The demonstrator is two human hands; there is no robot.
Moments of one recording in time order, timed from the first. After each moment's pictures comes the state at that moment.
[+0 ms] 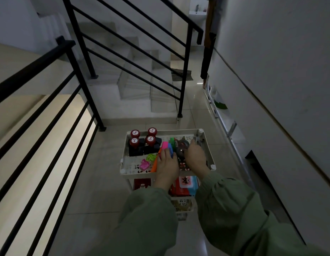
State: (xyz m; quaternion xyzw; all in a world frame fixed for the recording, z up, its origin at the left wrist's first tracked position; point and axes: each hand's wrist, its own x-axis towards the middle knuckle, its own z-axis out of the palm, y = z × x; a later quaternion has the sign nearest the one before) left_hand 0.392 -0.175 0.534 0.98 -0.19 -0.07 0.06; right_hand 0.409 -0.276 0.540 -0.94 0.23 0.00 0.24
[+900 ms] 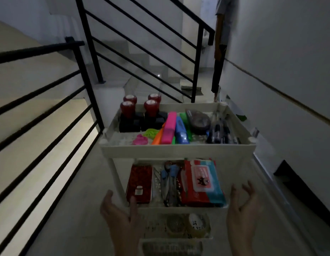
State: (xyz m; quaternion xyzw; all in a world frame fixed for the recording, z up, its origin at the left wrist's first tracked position) left_hand 0.343 -0.079 0.303 0.80 0.07 0.27 0.52; right_hand 0.310 -0.297 0.329 -0.75 0.31 -0.35 0.46
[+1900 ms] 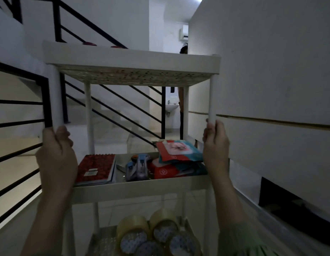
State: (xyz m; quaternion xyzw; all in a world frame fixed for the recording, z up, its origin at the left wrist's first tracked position) left_hand 0.443 -0.064 0.237 0.64 -0.11 0.50 0.57; right_hand 0.381 -0.328 0.251 -0.68 0.02 -0.57 0.46
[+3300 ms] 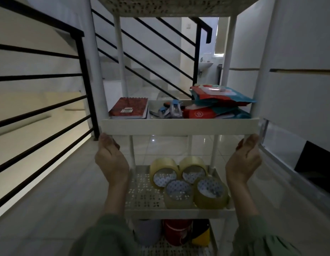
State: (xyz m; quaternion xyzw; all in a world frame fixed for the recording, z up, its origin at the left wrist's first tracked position) left_hand 0.435 -0.084 0.099 0.60 0.03 0.47 0.65; right_hand 0.393 -0.314 0.097 -0.62 0.18 -0.61 0.46
